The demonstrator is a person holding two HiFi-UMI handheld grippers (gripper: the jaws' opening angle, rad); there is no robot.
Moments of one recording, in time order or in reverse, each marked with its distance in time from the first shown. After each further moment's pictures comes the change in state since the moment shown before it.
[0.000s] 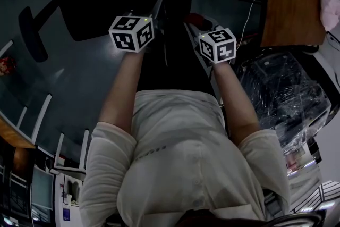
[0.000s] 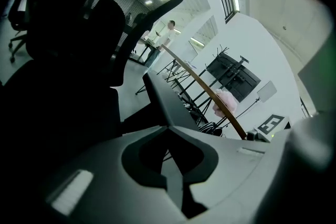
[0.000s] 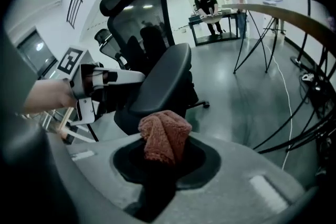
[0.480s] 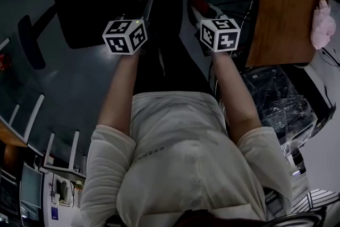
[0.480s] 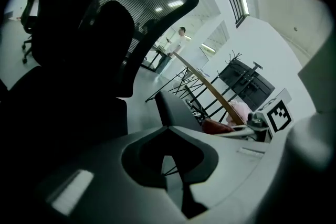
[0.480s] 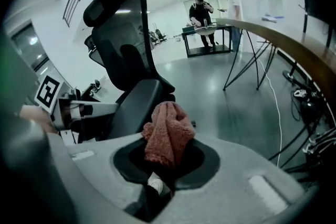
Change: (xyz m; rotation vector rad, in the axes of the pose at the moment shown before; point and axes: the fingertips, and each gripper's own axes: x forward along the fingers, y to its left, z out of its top) left arm 0.025 0.030 0.051 -0.057 -0.075 0.119; right arm 0.006 -0.073 0.117 -0.013 -0.076 -0.095
